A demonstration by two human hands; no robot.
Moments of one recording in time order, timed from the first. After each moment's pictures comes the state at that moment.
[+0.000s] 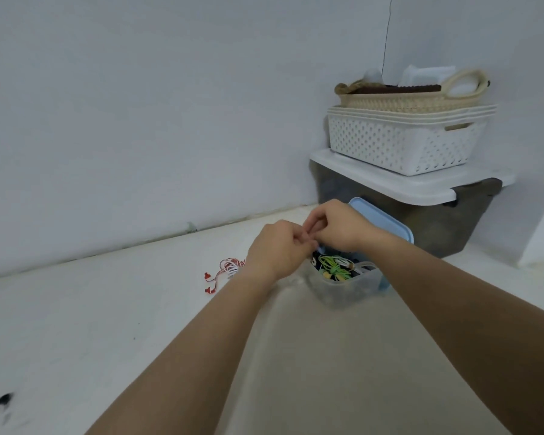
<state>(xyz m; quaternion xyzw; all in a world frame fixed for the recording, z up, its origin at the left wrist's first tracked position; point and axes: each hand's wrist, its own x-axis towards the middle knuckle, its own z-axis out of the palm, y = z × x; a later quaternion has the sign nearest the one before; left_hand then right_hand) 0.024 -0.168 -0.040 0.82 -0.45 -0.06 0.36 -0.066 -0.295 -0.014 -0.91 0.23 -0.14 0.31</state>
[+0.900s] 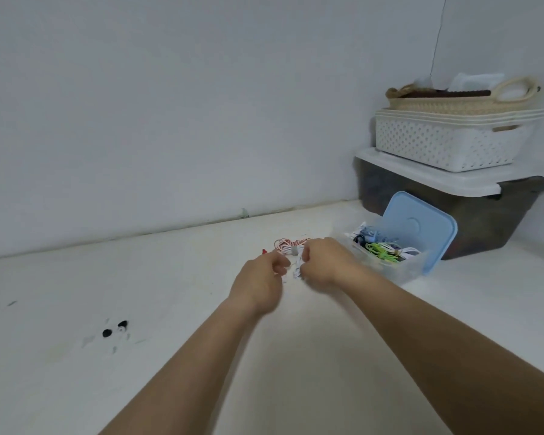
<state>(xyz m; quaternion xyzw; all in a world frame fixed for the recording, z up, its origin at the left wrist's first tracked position) 0.040 -0.020 -0.094 0.86 -0.37 -0.06 0.35 -0.043 -0.153 -0.055 -0.95 0.26 -0.05 0.17</state>
